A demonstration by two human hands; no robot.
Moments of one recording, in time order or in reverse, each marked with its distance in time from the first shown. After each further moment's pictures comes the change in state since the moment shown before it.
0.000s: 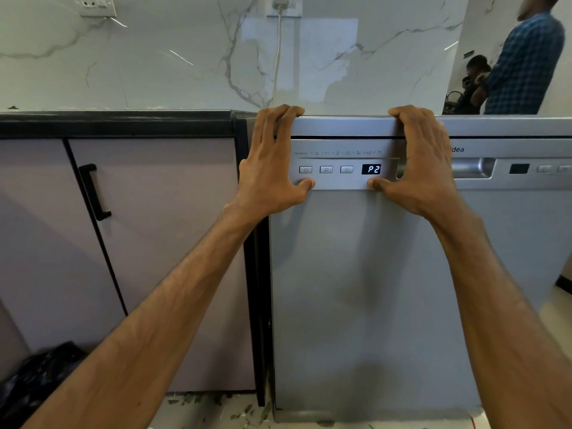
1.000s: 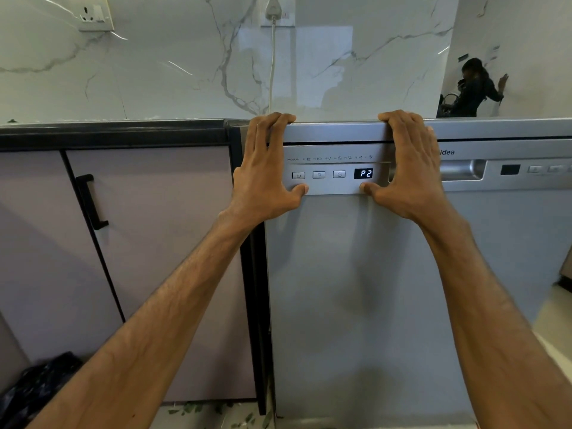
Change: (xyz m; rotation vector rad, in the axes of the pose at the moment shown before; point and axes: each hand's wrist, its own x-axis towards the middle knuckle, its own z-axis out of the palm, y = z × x) left_hand 0.000 0.001 0.002 0.004 0.005 -0.009; right_hand -0.001 0.006 0.007 0.013 0.014 -0.009
